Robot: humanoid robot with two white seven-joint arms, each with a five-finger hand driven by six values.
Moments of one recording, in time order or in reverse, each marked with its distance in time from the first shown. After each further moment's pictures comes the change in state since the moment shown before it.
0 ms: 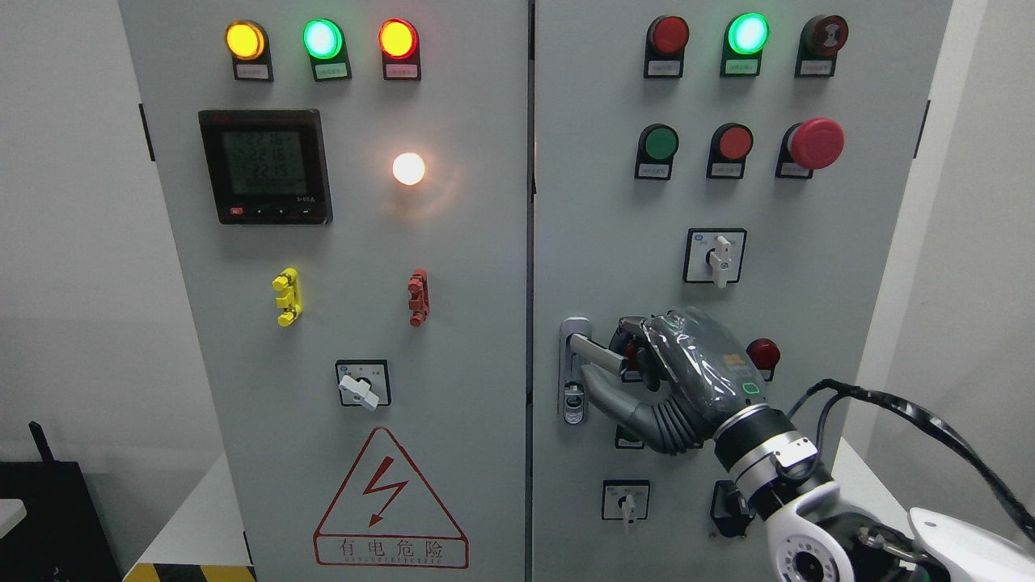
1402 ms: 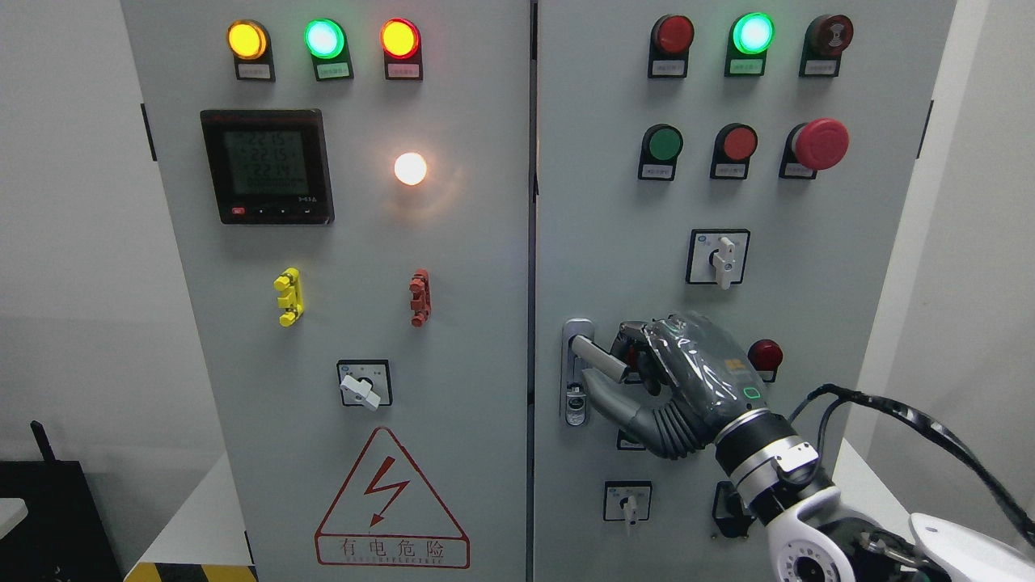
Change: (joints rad) left arm 0.000 0.000 0.000 0.000 0.000 -0.004 0.000; right arm 0.021 -0.002 -0.014 -0.006 0.003 0.000 -0.004
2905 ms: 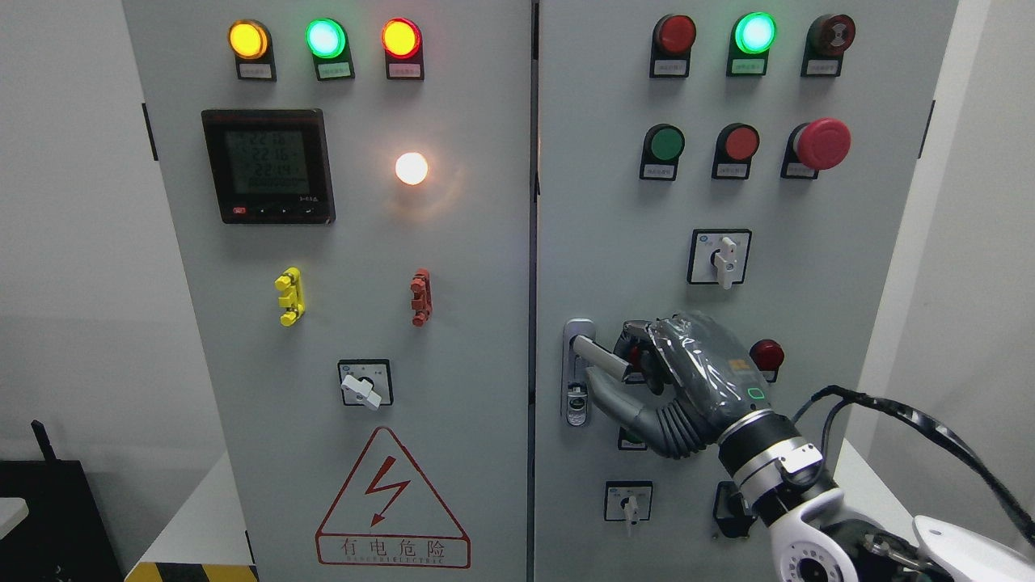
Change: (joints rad) left arm 0.000 0.000 0.000 0.000 0.000 0.000 0.000; right arm 0.017 -0.001 -0.019 -0.003 0.005 -0.001 0.002
